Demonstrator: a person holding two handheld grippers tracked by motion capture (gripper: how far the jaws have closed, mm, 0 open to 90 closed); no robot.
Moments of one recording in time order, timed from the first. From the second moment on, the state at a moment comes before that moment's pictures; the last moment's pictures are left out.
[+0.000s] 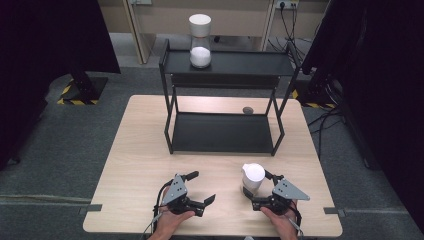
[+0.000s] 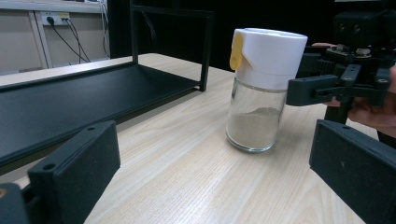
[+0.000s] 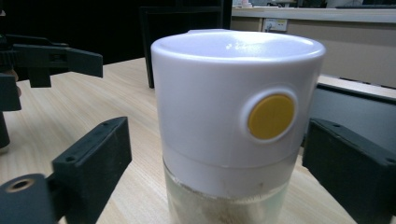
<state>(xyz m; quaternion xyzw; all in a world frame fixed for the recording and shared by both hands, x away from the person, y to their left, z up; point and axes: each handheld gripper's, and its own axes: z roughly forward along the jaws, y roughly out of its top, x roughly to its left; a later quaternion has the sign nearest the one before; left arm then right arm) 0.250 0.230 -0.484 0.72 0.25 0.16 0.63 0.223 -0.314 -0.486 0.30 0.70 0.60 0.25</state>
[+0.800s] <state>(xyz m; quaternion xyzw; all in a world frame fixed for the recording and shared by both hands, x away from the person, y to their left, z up) 0.251 0.230 -0.485 0.72 0.25 0.16 0.63 0.233 -0.307 -0.483 0.31 0.71 0.58 0.25</state>
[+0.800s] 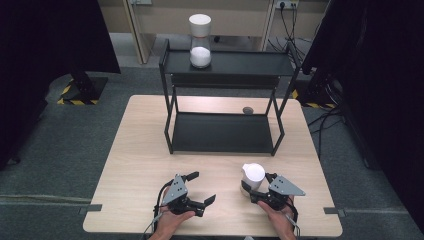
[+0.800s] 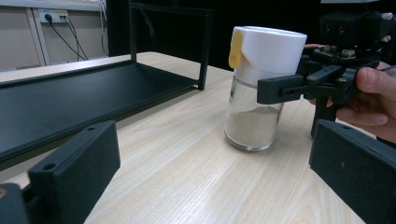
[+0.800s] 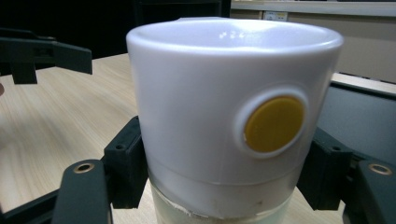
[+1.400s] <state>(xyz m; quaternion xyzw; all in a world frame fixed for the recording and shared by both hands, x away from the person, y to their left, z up) 0.252 0.231 -0.486 0.72 0.24 0.16 0.63 0.223 -0.309 -0.470 0.30 0.70 0.60 0.25</state>
